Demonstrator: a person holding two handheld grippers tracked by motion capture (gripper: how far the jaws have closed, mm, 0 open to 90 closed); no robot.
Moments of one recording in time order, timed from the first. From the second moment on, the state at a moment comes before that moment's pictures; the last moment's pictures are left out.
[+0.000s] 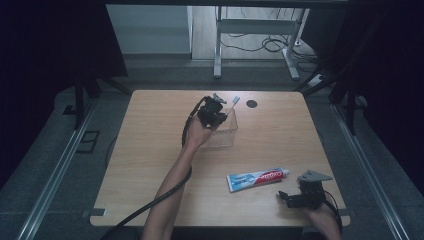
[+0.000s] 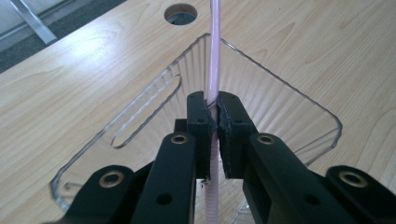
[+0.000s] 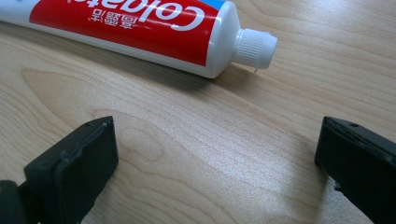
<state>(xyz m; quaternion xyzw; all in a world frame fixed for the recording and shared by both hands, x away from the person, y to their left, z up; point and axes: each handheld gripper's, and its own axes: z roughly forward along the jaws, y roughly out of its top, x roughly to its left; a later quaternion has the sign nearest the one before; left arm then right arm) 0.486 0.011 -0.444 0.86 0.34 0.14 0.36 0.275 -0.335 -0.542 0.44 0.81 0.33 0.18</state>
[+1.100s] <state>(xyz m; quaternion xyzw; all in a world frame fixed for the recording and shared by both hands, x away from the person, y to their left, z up) 0.483 -0.002 -0.452 0.88 0.32 0.15 0.32 0.275 -0.335 -0.543 0.44 0.81 0.33 0.18</state>
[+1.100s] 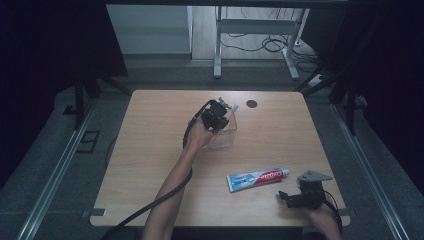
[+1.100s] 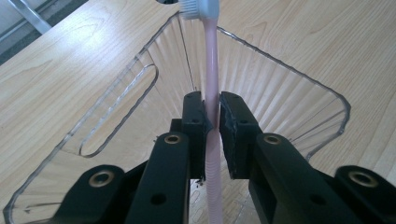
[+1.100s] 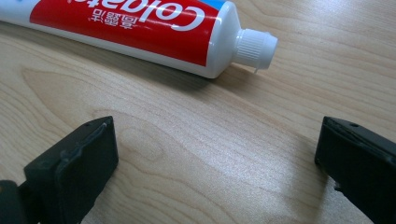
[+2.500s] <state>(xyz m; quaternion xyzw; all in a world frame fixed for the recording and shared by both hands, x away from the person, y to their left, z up) 0.451 0.028 -0.405 0.85 0.33 0.14 0.39 0.275 -0.335 -0.543 0.44 0.81 0.33 0.18</state>
